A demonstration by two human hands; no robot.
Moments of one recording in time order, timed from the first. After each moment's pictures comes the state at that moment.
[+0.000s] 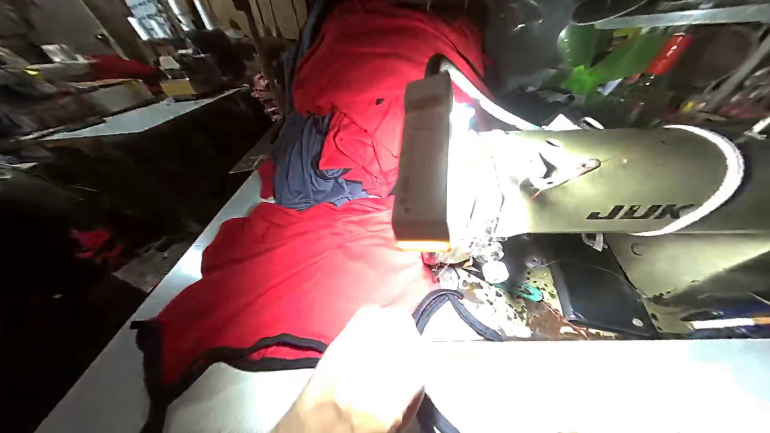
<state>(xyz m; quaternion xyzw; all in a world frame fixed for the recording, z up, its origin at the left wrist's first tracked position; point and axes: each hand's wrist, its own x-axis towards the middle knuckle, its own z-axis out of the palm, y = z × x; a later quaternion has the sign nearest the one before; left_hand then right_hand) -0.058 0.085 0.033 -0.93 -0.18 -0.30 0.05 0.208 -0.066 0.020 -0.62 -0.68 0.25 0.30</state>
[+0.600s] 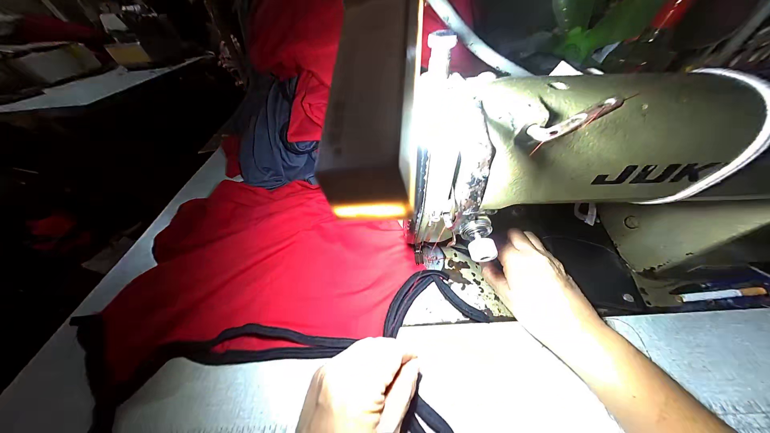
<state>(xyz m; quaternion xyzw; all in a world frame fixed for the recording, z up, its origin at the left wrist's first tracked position) -0.042 0.045 0.004 -0.84 -0.37 -0.33 -0.23 0.214 0.070 -0.003 -0.71 -0.66 -0.06 0.23</state>
